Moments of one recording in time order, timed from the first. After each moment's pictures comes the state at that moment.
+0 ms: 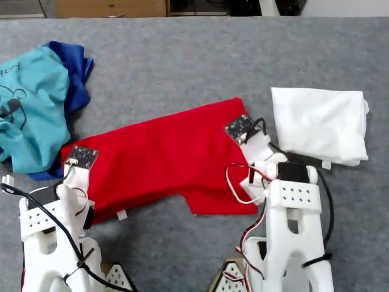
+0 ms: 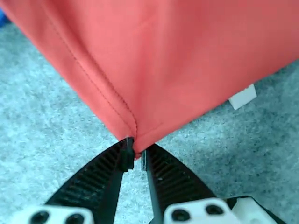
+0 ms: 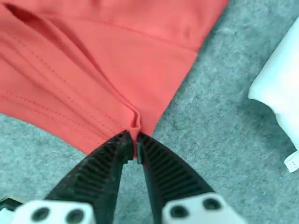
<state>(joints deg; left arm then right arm) -24.6 -52.6 73.8 72.0 -43.5 2.7 -42.6 60.4 66.2 34.2</state>
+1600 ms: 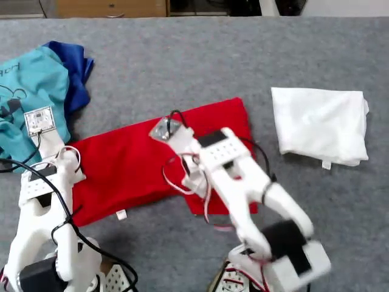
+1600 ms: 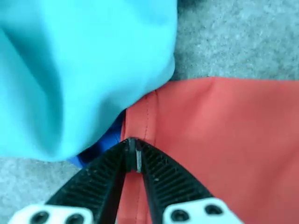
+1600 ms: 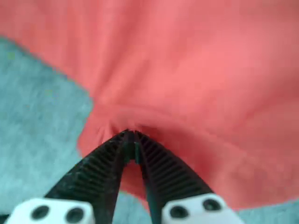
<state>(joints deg) -23.6 -27.9 65.4 28.0 -9.8 -29.2 -10.7 42.5 67.0 20.8</state>
